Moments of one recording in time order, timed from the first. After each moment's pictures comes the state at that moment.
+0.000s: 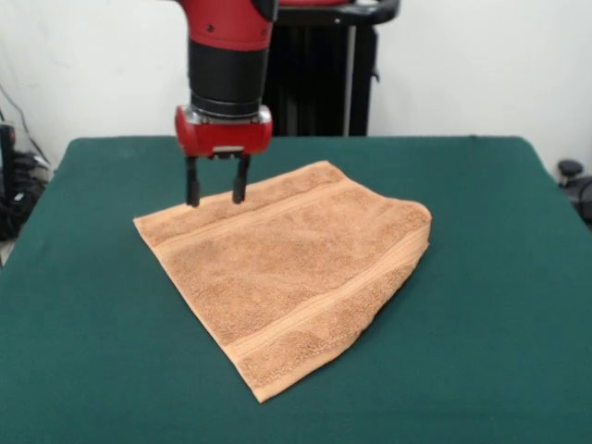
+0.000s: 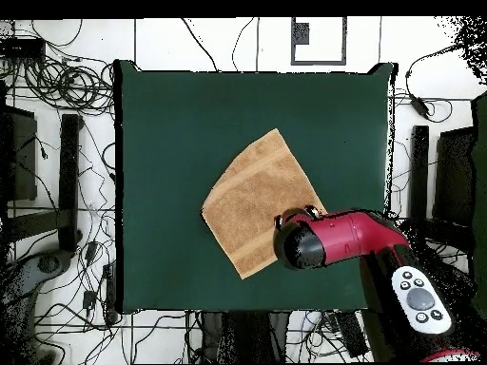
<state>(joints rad) -0.57 -0.68 0.32 1.80 -0.80 0.44 1.69</state>
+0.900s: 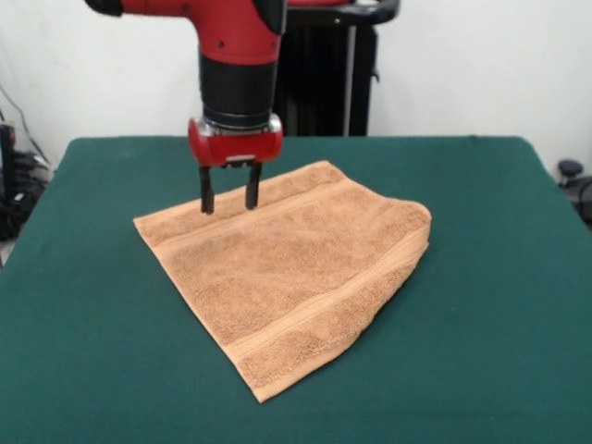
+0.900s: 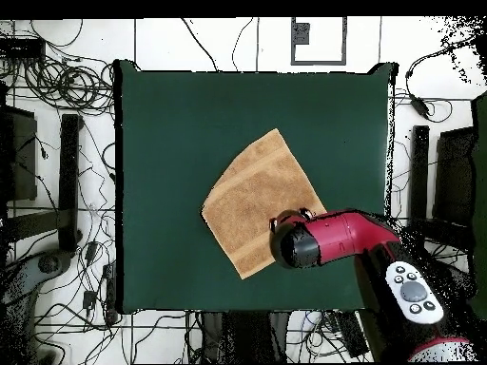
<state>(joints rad) -0.58 -0.63 0.33 1.80 -0.80 0.44 1.69</state>
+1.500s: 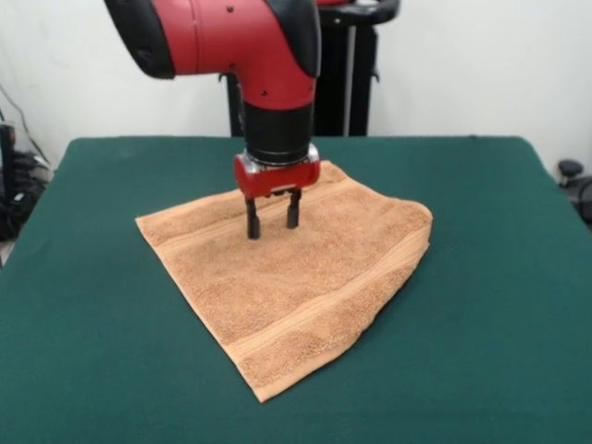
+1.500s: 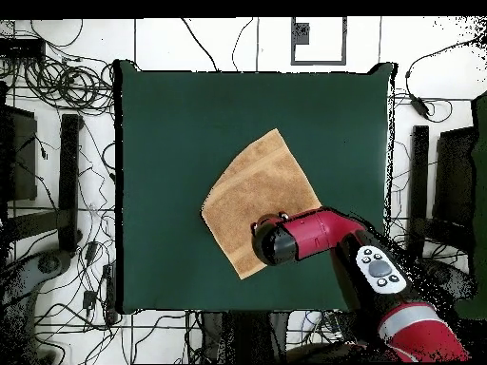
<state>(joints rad) -0.52 -0.50 0.31 1.76 -0.80 0.40 1.69</state>
